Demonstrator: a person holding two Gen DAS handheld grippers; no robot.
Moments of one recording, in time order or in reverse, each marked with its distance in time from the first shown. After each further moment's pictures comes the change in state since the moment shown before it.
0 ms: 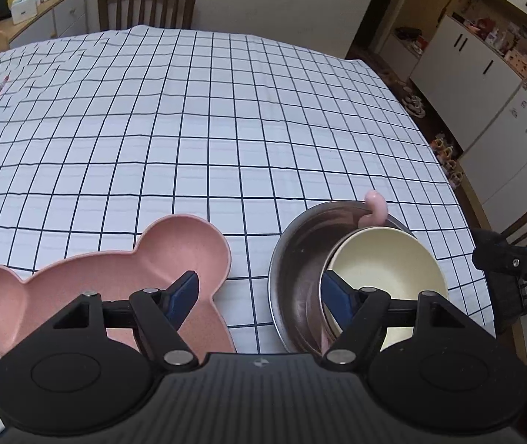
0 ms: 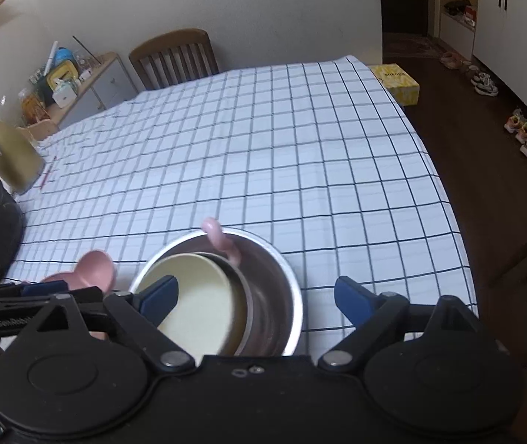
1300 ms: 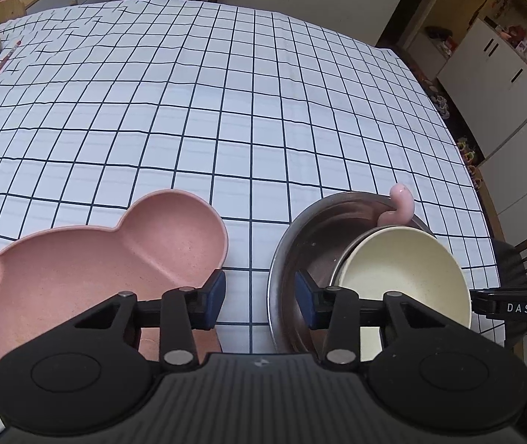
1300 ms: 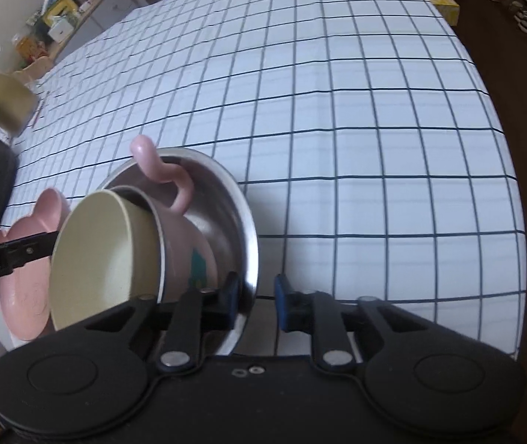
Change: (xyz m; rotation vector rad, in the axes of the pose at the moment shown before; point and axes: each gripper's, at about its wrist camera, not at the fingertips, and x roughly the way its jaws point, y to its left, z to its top) left arm 0.034 -0.003 -0.002 -0.081 0.054 0.040; right arm 0.079 -0.039 -0.005 -0.011 0.278 0.150
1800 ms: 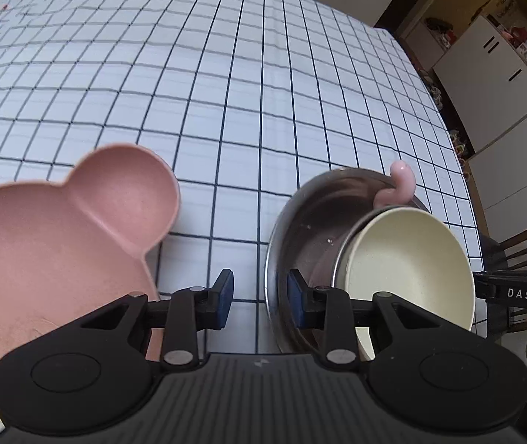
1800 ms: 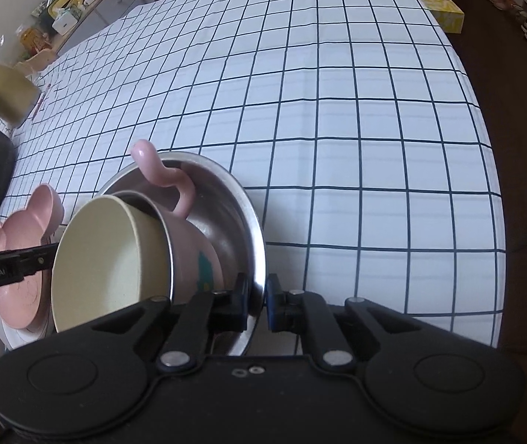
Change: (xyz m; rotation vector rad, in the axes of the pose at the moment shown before) left arm 0.031 -0.015 -0.010 -0.058 0.085 -0.060; right arm -0.007 -0.017 0.007 -0.040 0.011 -0.026
